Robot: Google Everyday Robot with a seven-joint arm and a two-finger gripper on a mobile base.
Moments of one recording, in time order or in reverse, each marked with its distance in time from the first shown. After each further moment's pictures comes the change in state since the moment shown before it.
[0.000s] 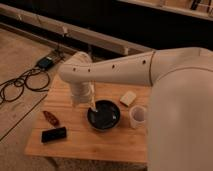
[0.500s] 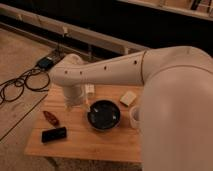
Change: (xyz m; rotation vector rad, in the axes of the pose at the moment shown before) arm 0.015 0.038 0.004 0.017 0.005 -0.199
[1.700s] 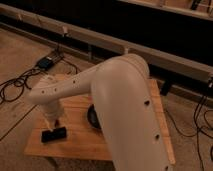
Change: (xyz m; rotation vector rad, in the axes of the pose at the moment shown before) arm -0.023 0.110 0.107 -0.052 0.020 -0.494
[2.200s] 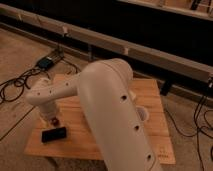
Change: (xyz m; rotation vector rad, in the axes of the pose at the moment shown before) arm -0.048 0.009 0.027 -0.008 -0.036 -0.079
